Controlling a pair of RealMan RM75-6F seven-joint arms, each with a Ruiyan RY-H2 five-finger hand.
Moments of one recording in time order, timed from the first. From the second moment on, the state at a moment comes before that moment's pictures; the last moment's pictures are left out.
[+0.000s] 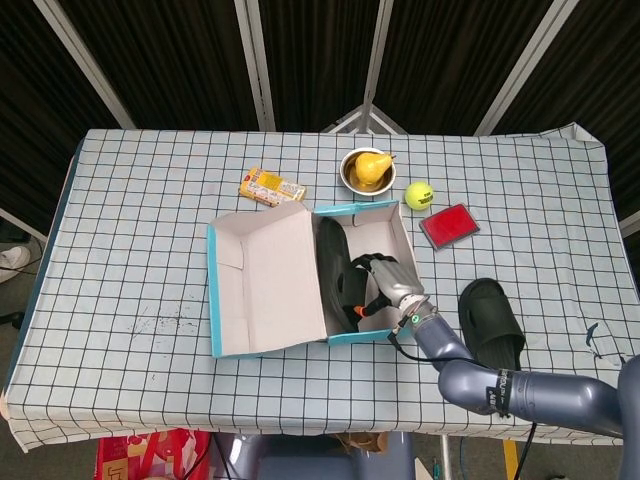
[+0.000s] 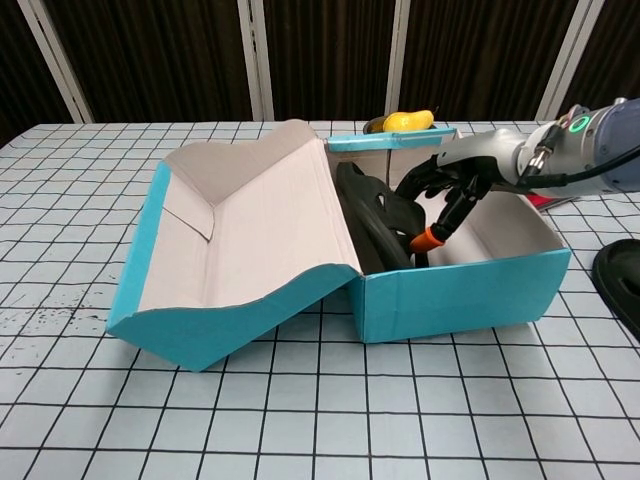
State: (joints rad) left arm -0.01 -1.00 -0.10 -1.58 1.39 1.51 -0.20; right arm 1.03 -1.35 0.22 -1.73 -0.28 0.78 -0.34
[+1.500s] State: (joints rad) left arm -0.01 -0.99 -0.10 -1.58 1.39 1.50 -0.20; right arm 1.10 -1.37 0.24 -1.78 -0.09 0.92 -0.37
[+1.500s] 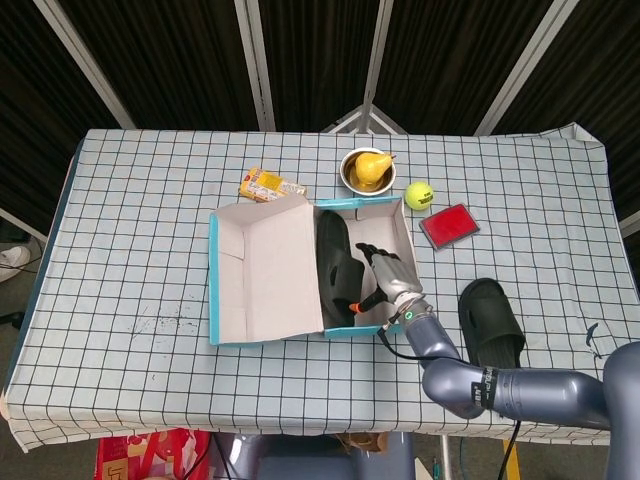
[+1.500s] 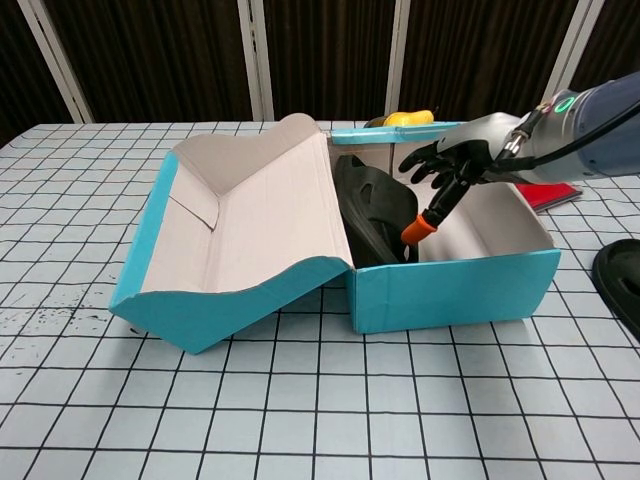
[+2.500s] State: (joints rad) left arm -0.01 -0.99 -0.10 -1.58 1.38 1.51 -0.20; right arm 1.02 -1.06 0.25 -2.03 -0.23 0.92 -0.32
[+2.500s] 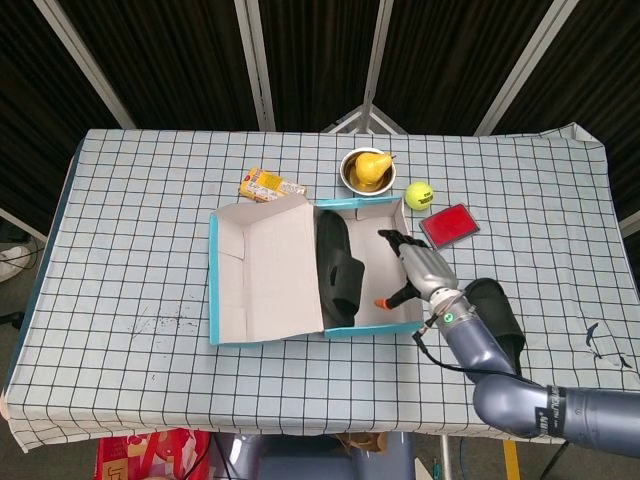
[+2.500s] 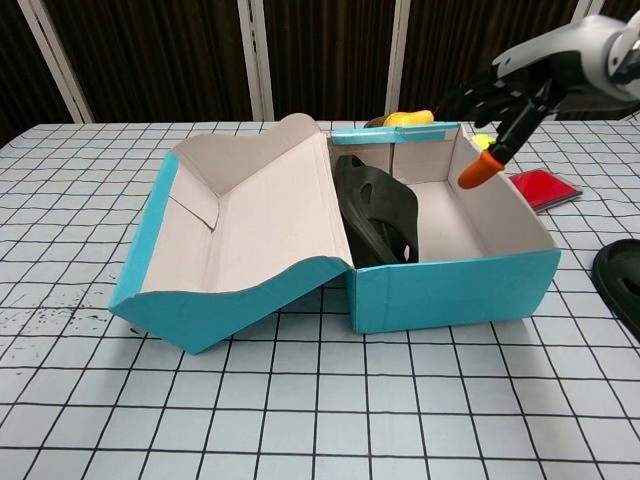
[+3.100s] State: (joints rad) left arm -0.02 -1.01 -0.13 -1.56 1.29 1.46 -0.18; right arm 0.95 -0.74 0.08 -2.06 -0.35 0.74 -0.46
